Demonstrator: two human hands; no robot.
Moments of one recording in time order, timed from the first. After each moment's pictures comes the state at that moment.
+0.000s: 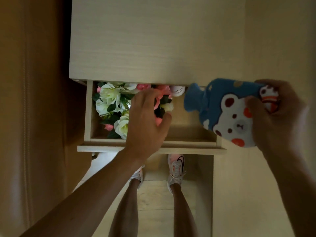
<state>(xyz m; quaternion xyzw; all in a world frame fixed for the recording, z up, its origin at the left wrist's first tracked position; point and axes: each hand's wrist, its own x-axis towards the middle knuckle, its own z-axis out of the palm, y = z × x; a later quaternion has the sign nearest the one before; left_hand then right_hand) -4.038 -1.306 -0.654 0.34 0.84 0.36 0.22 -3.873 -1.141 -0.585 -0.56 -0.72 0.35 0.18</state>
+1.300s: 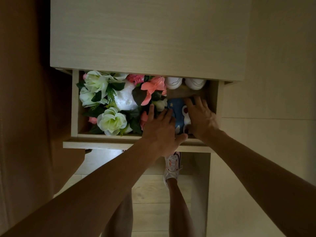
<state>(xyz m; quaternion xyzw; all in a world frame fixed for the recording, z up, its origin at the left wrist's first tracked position) -3.992 -1.286 -0.726 0.55 0.76 -0.09 0.33 -3.897 -1.157 -0.753 -0.34 -0.88 0.17 -0.28</state>
